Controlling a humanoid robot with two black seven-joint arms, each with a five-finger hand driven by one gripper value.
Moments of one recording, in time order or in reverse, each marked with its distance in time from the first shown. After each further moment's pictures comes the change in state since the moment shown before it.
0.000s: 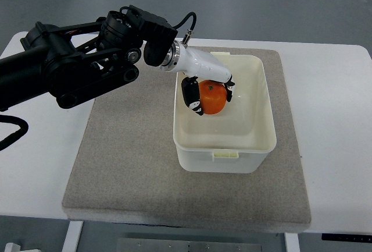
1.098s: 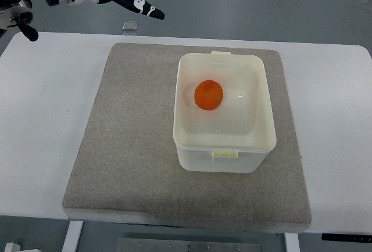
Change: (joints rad) left arm 0.055 0.321 -0.069 0.284 -1.169 0.097 -0.002; right arm 0.000 0.000 0.000 0.000 0.000 0.000 0.000
